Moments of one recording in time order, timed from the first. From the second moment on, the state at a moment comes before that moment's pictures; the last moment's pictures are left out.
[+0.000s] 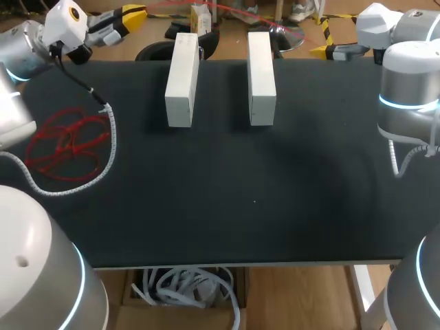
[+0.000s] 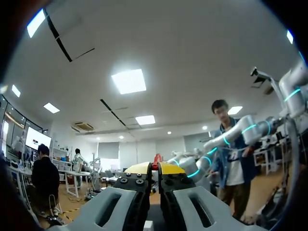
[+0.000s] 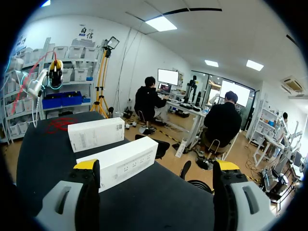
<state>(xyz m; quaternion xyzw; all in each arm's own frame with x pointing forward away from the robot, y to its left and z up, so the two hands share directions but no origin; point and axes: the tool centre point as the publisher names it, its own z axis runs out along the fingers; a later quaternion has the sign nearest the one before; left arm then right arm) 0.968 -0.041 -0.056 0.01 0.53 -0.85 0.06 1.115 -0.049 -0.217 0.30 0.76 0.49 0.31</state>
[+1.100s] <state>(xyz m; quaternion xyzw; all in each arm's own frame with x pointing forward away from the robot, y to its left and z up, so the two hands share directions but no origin) 0.968 -0.043 -0.056 0.03 0.50 -0.86 0.06 1.114 -0.049 -0.217 0.31 0.75 0.49 0.30</state>
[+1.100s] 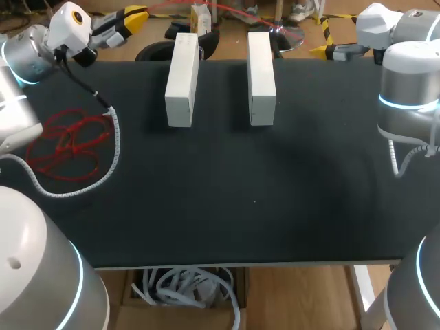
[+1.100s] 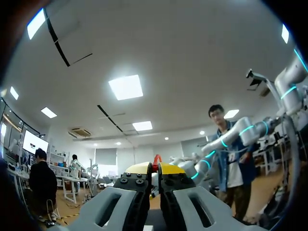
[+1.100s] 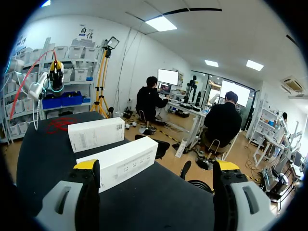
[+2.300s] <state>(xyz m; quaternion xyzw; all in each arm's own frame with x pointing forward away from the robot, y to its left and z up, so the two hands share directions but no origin) 0.968 -0.043 -0.056 0.03 0.50 -0.86 0.06 0.939 -0.012 -0.174 0.57 0.52 0.57 0.30</state>
